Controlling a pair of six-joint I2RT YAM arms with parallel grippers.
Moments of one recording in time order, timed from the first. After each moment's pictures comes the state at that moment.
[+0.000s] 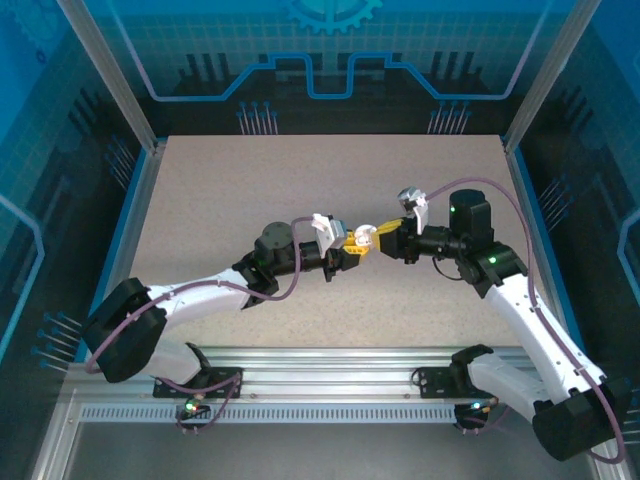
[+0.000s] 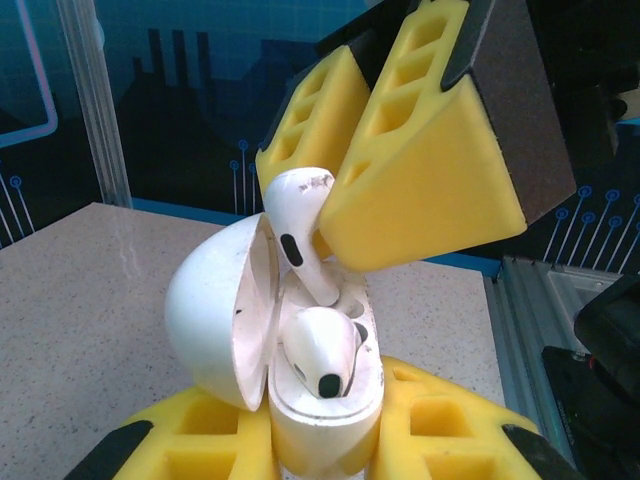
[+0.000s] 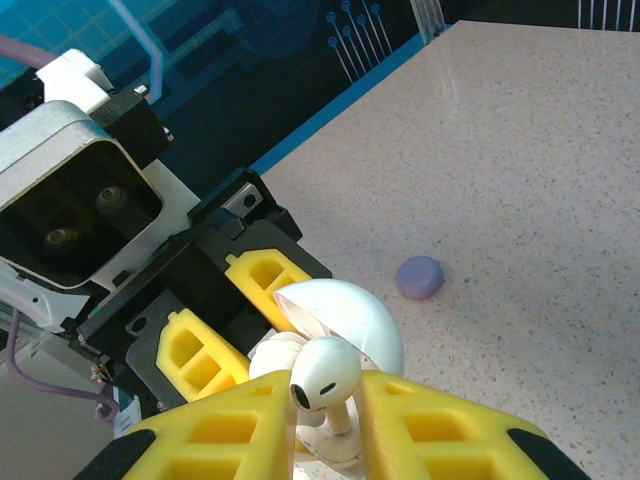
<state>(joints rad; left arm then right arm) -0.78 1.41 0.72 0.68 0.48 -0.04 0.31 0.97 0.90 -0.41 -0.80 0.11</state>
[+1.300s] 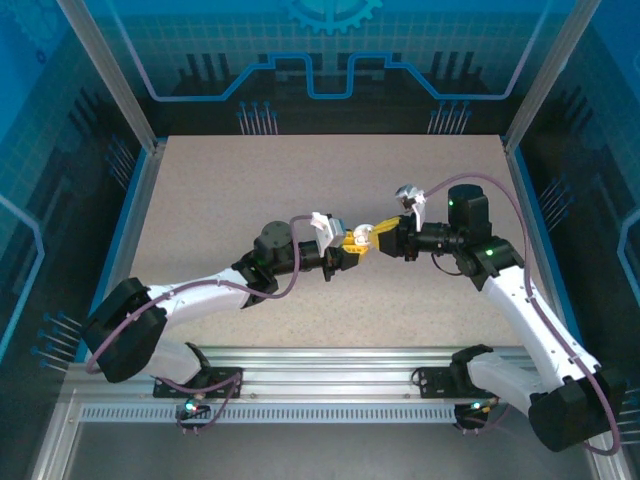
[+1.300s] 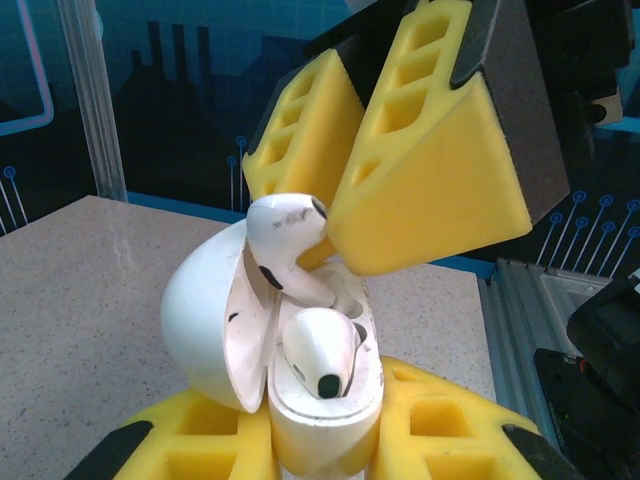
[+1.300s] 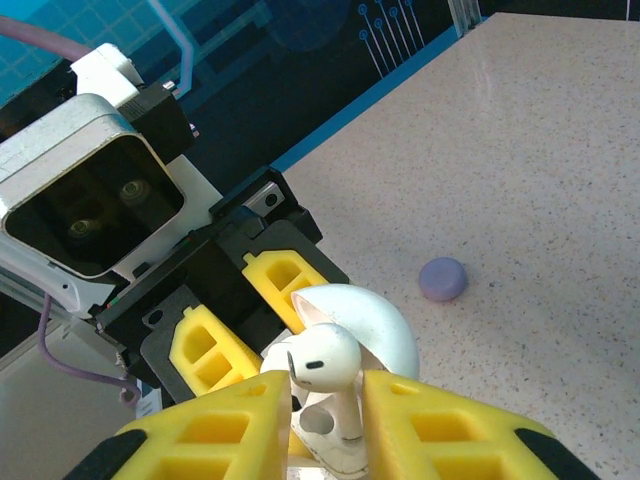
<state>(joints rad) -0.77 1.41 0.72 0.68 0.49 -0.07 0.29 1.02 0.92 -0.41 -0.89 0.08</state>
